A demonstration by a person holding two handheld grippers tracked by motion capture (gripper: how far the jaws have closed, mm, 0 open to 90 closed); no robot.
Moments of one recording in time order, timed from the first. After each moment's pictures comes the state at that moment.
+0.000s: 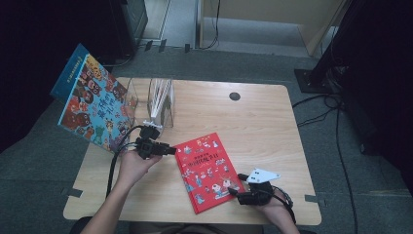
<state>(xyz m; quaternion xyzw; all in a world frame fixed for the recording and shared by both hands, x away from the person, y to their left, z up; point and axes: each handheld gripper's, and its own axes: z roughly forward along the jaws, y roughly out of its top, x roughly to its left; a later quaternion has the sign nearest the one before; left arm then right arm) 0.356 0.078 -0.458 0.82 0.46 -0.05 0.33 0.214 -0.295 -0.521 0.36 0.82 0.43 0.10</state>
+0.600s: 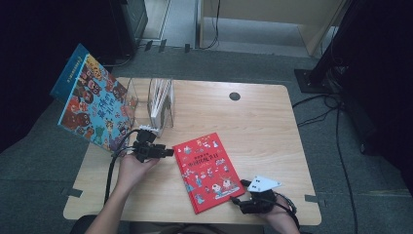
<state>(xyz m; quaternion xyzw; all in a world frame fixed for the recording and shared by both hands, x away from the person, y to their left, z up) 0.352 0.090 -0.475 0.81 0.47 -0.03 0.35 0.195 -0.297 -0.524 0.33 0.85 0.40 0.12</state>
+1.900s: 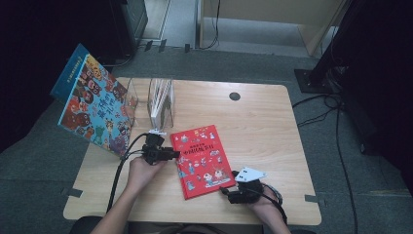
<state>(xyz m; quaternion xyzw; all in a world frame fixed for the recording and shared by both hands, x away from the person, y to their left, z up) 0.355 0.065 -0.500 0.81 0.47 -0.02 0.36 0.223 -0.265 -0.523 0.34 0.84 0.40 0.13</state>
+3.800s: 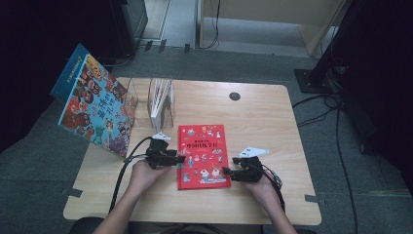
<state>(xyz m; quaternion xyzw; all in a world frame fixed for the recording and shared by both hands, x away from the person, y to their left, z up) 0.339 0.057 -0.504 0.83 0.42 -0.02 0.37 0.281 -0.275 -0.512 0.43 0.81 0.39 0.09</state>
